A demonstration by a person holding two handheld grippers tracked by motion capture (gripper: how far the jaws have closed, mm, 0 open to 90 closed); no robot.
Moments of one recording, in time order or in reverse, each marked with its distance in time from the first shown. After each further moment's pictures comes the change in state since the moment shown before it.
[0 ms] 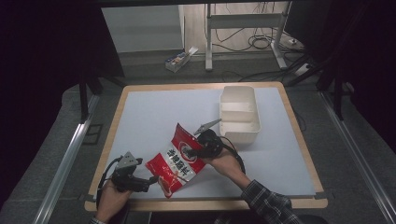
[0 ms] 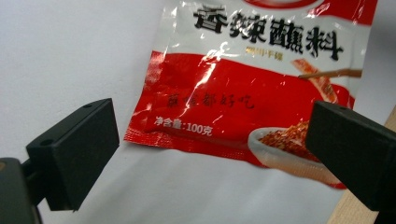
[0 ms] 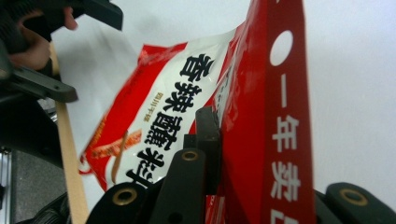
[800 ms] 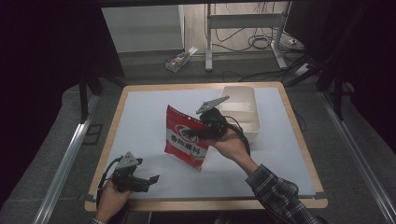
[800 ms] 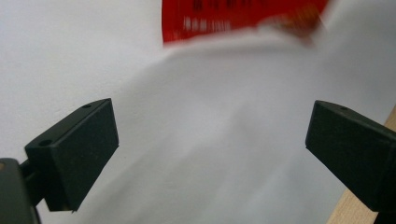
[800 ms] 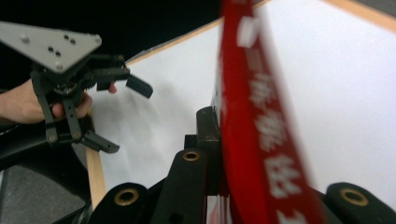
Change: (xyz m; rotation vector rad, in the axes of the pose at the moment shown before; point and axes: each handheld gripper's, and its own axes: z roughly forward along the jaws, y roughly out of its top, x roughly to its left) left arm 0.001 0.000 0.000 0.006 0.001 0.006; right arm 0.011 0.058 -0.065 -0.132 -0.013 -0.101
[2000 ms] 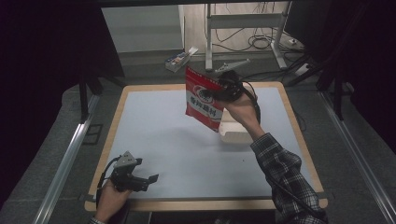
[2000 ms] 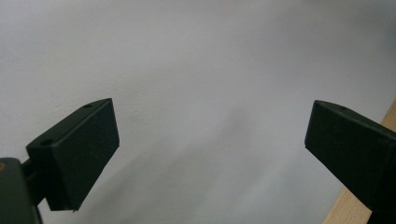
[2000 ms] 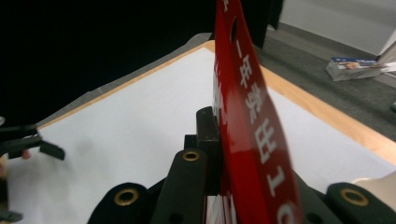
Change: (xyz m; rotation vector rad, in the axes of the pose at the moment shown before) left arm 0.004 -0.001 -0.001 -0.008 -0.022 -0.035; right arm -0.082 0.050 -0.041 -0.124 -0.197 0.044
